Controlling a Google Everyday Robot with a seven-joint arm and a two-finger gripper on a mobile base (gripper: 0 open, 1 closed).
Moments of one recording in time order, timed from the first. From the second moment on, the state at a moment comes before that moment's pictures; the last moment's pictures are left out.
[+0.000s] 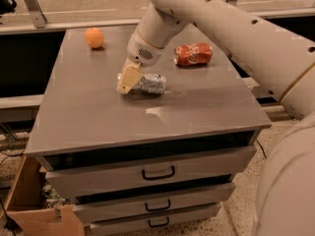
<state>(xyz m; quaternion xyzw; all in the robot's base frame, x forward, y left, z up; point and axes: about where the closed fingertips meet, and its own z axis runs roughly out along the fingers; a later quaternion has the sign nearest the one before) 0.615 0.079 0.864 -0.66 0.70 0.17 0.21</state>
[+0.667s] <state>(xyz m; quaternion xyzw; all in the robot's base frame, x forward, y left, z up) 0.629 0.041 0.925 -0.63 0.68 0.23 0.30</state>
